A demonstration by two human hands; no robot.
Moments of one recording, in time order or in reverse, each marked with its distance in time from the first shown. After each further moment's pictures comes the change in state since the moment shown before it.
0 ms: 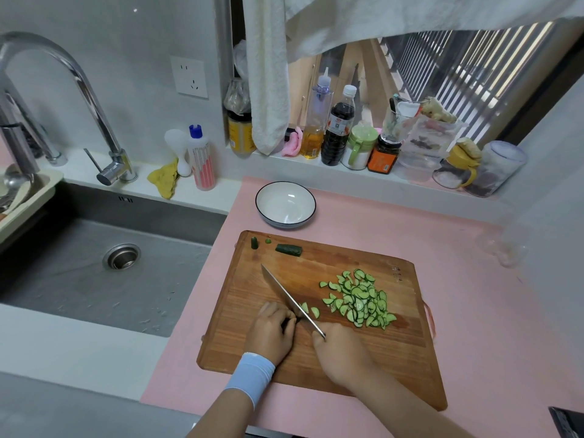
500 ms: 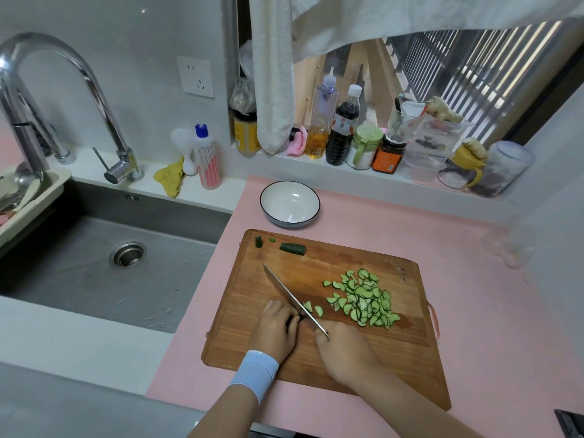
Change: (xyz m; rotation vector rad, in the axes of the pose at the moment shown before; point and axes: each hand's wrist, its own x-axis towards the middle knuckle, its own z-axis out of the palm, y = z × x) left_hand -0.001 0.000 0.000 0.020 -0.011 0.013; right_hand -0.001 -0.001 0.000 -0.022 0.009 -0.018
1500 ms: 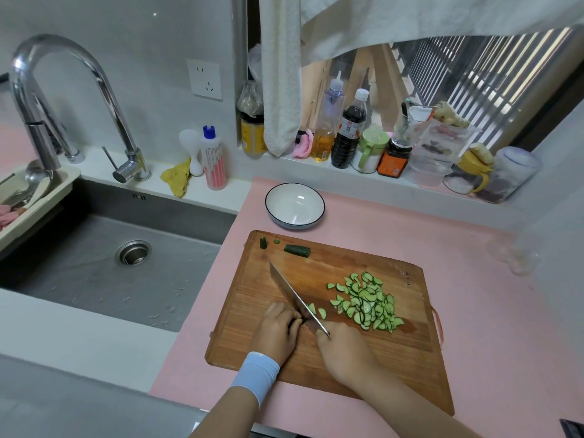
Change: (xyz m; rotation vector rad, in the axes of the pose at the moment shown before) left_hand -0.003 -0.007 0.000 -0.015 -0.013 -0.006; right_hand 0.004 -0.003 0.003 0.038 0.001 -0.004
